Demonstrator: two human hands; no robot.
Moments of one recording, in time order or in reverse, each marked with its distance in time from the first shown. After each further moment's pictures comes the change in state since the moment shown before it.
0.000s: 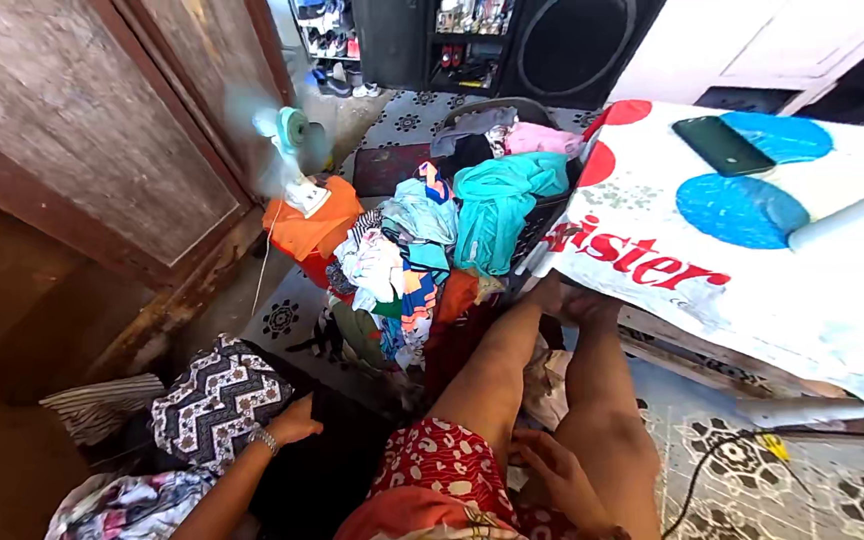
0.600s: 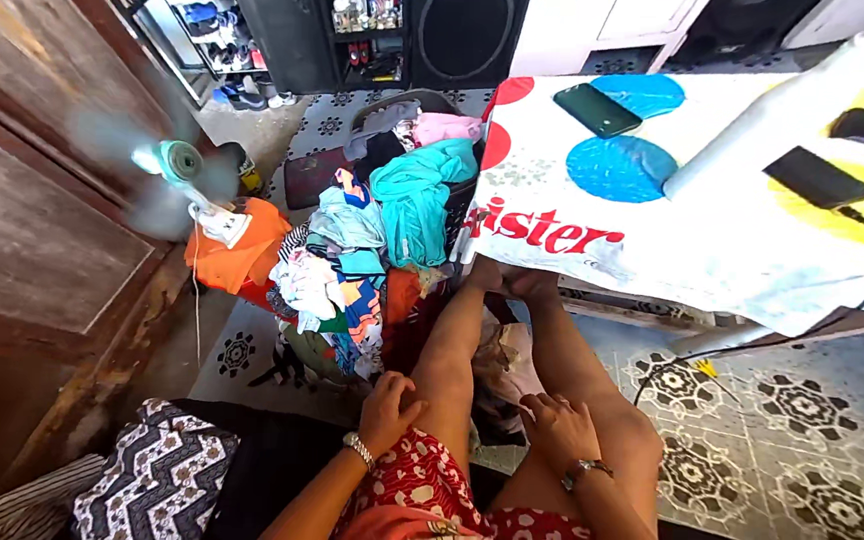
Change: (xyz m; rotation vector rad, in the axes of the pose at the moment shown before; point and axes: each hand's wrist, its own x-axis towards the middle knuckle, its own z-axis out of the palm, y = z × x) left_hand 0.055 0.187 0.128 0.084 0.323 0.777; right_hand 0.039 0.011 -0.069 -1.003 0.088 0.165
